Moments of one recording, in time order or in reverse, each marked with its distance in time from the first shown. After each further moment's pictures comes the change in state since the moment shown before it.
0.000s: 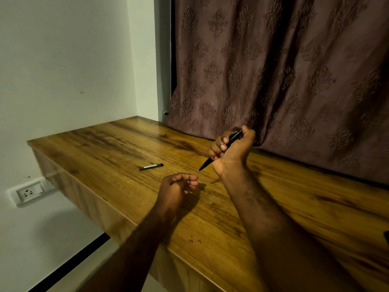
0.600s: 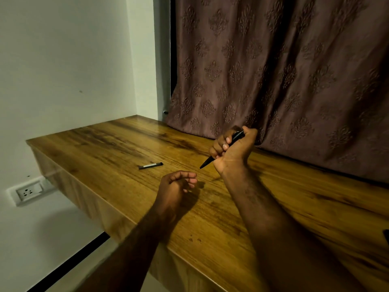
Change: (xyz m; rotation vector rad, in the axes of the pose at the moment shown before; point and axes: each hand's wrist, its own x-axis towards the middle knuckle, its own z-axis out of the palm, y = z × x) left_hand -0.005 0.004 0.002 -0.016 -0.036 0.019; right_hand -0.002 -0.003 -0.001 0.011 0.010 -0.049
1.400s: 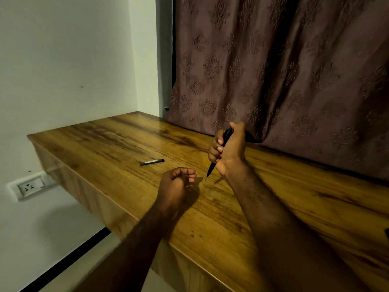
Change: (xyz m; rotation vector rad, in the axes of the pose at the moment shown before) left_hand 0.020 -0.019 -0.008 0.073 0.143 0.027; right_hand 0.005 0.008 -0.006 -0.345 -0.071 0.107
